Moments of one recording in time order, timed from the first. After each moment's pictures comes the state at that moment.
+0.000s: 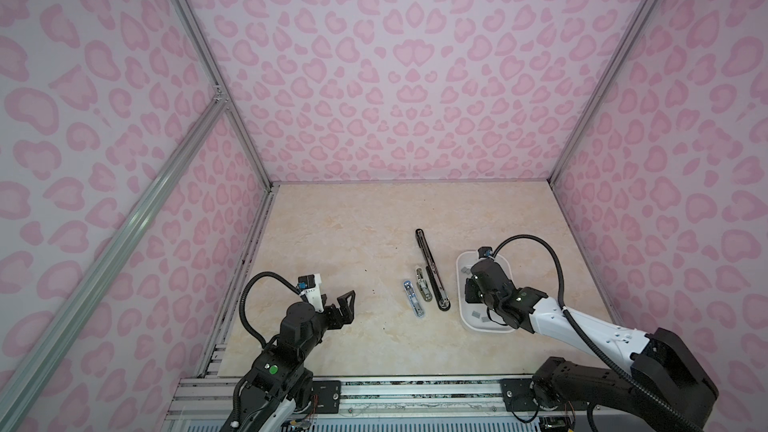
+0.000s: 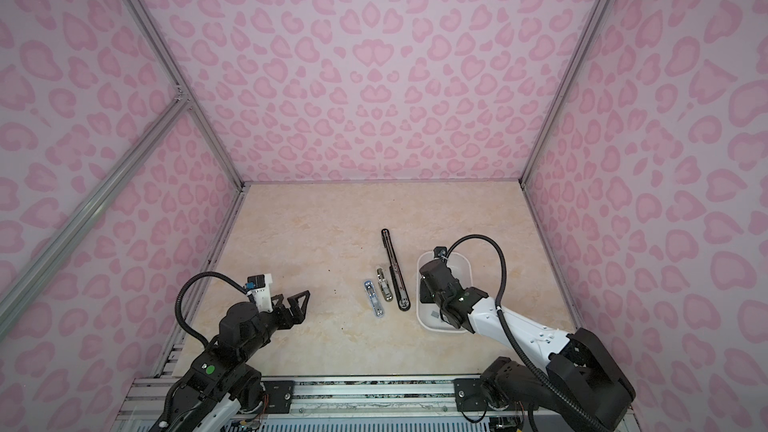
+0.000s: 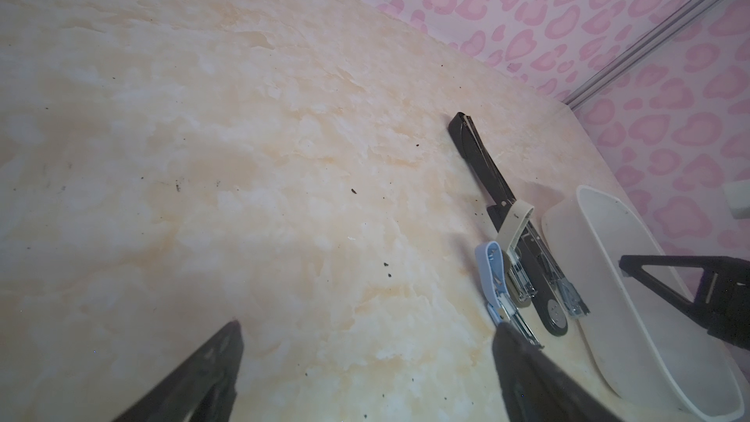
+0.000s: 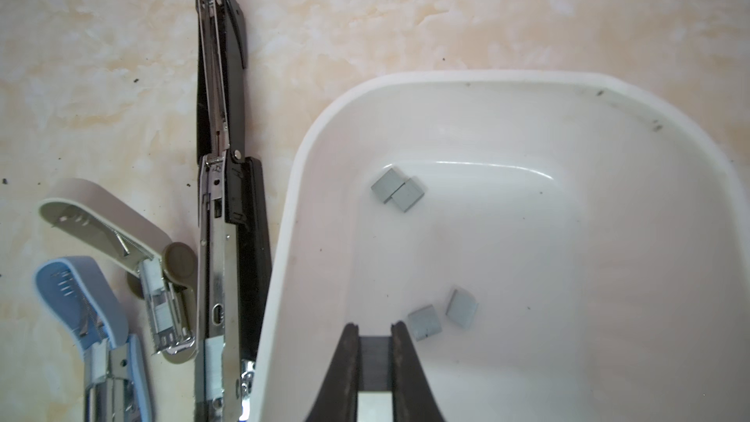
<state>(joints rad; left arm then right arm) -0.43 0.26 0.20 -0.39 -0.05 -0.55 0.65 1.16 0.52 -0.22 0.31 0.56</state>
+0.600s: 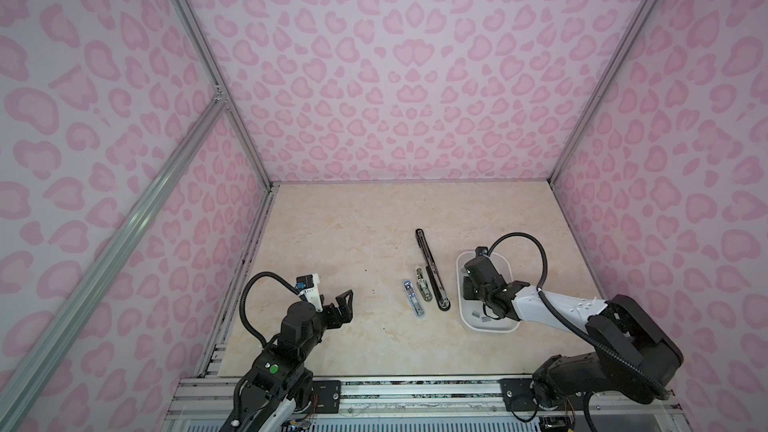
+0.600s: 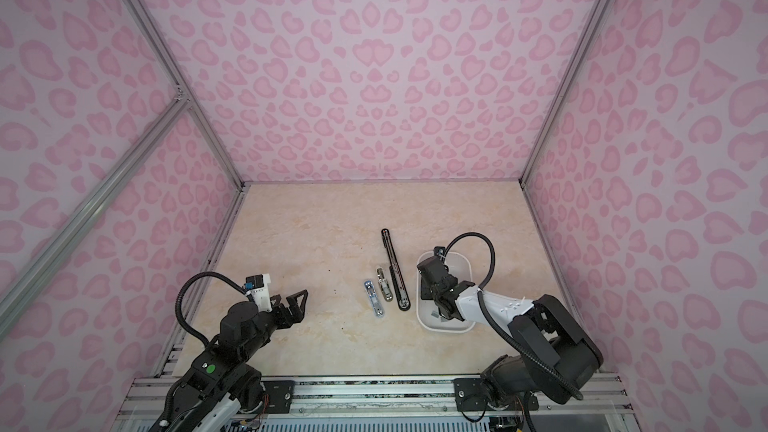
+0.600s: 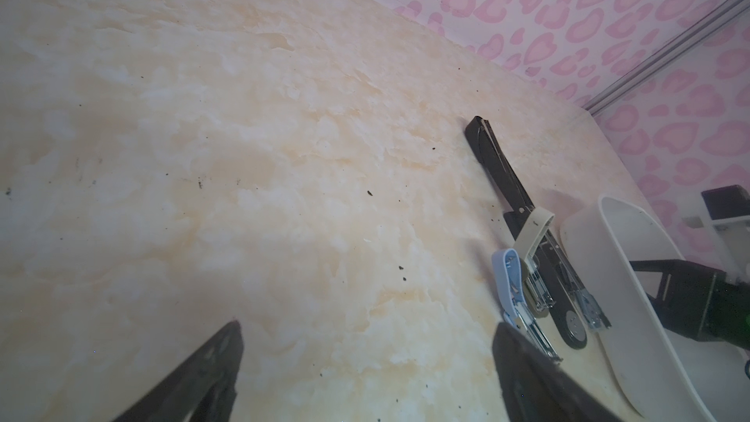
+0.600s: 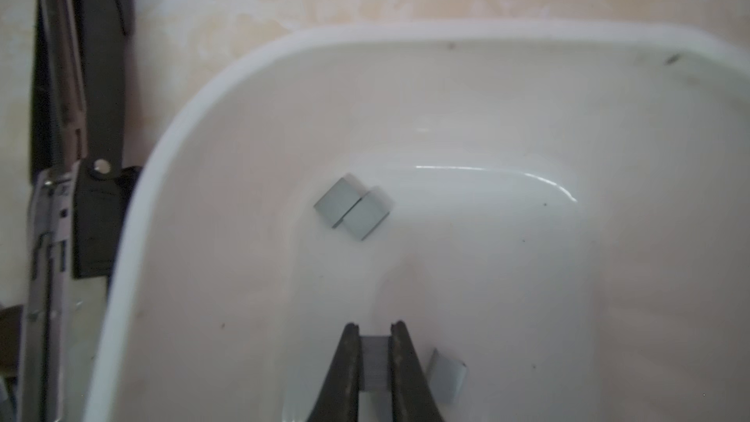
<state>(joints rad) -0.43 0.27 0.20 -0.40 -0.09 -0.56 0.56 1.45 0.58 -0.11 0.32 0.54</state>
